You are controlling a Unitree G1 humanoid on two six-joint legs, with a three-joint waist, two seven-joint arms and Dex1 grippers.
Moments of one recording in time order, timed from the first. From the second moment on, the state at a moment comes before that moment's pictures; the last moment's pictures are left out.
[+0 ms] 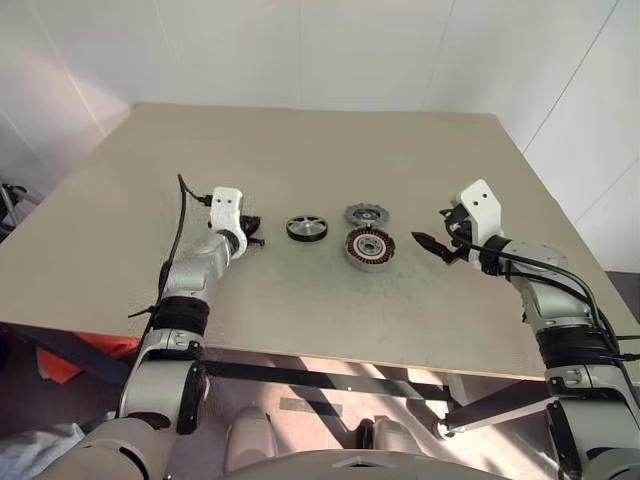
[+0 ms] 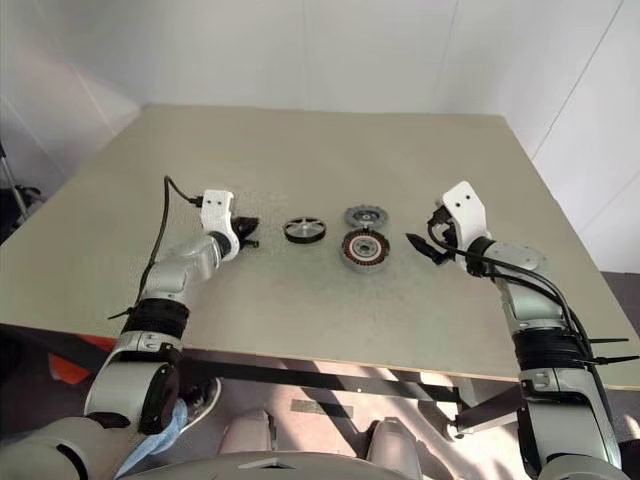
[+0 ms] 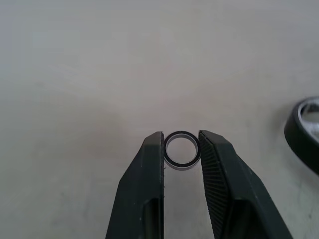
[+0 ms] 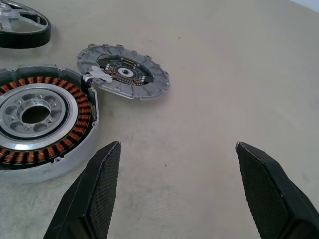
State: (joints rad) left arm -0.68 0.19 0.15 0.54 -0.18 0.41 -0.26; right arm -0.42 -0.61 -0.04 0.30 0.13 0.25 0.72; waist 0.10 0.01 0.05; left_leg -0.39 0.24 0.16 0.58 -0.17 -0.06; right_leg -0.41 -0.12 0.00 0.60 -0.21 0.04
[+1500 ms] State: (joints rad) left arm -0.94 0.01 -0.29 0.84 -0.01 0.31 -0.87; right arm -0.31 -0.62 -0.10 0.18 0.15 0.27 0.67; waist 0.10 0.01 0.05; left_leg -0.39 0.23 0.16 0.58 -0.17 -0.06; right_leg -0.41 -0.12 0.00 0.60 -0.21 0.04
